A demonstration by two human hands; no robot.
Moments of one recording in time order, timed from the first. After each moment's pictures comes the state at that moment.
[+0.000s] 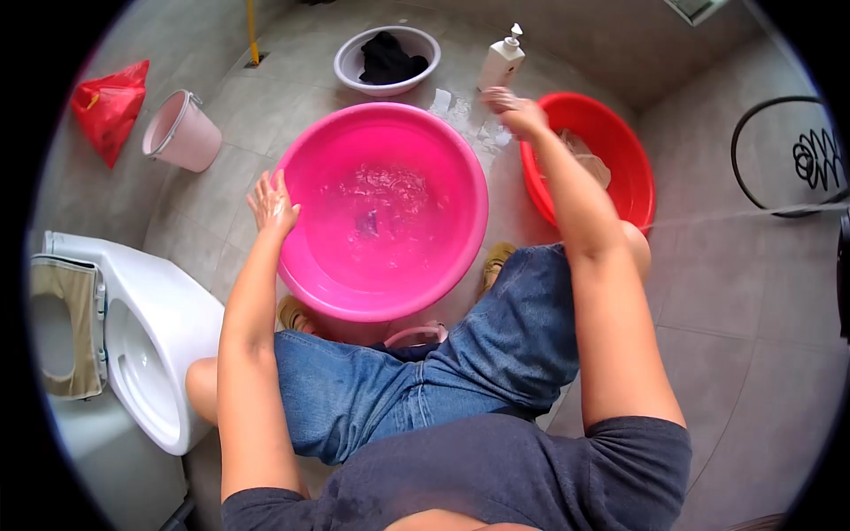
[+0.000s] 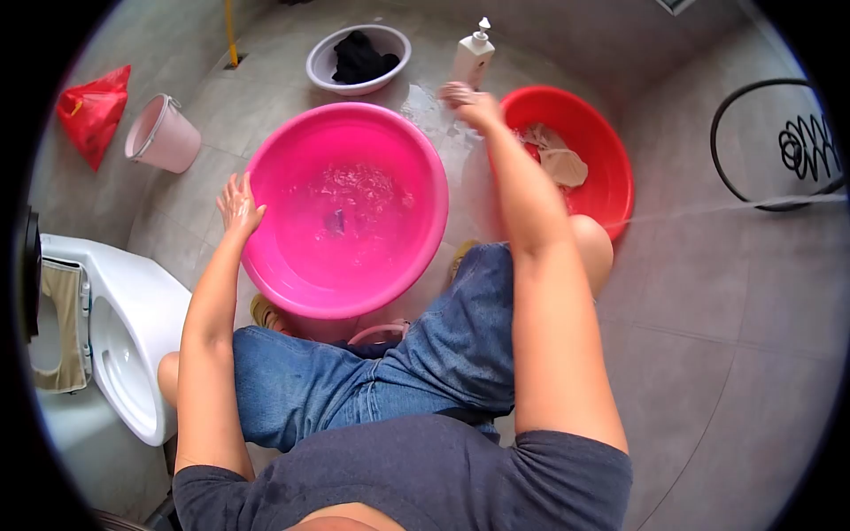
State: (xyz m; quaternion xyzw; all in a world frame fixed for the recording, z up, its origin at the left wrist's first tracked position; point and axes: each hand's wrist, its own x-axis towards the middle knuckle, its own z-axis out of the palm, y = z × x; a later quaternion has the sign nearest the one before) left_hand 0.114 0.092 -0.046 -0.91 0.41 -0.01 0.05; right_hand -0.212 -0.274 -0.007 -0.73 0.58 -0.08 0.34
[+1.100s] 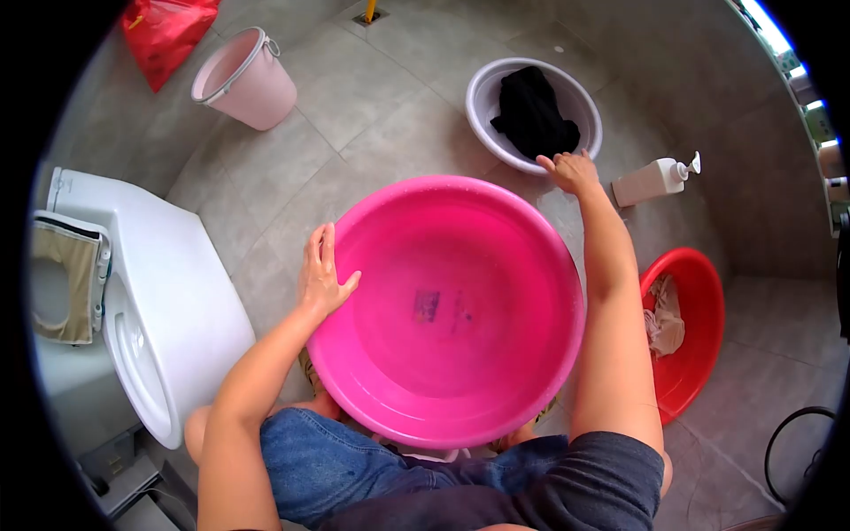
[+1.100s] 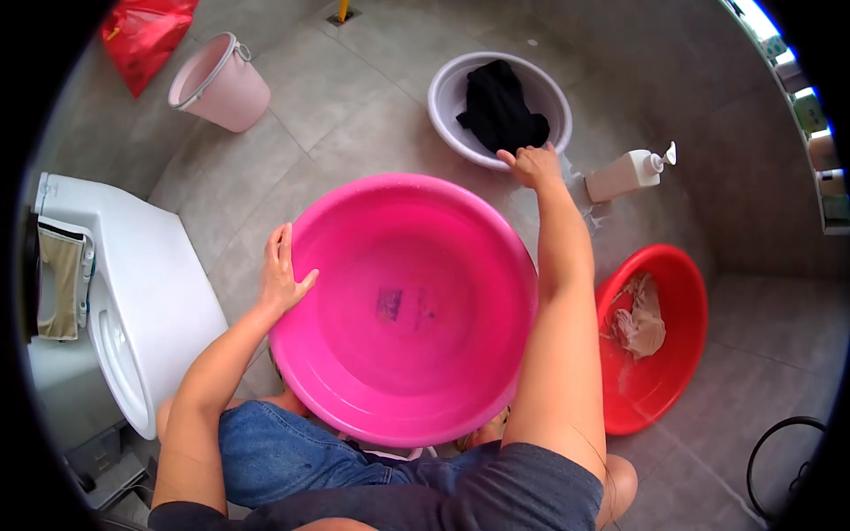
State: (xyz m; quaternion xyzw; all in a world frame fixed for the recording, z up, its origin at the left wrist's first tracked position) left_hand 0.149 0.104 -0.079 -0.90 0.41 0.04 -0.13; right_hand 0.034 -0.382 -0.114 -0.94 0.26 0.22 0.01
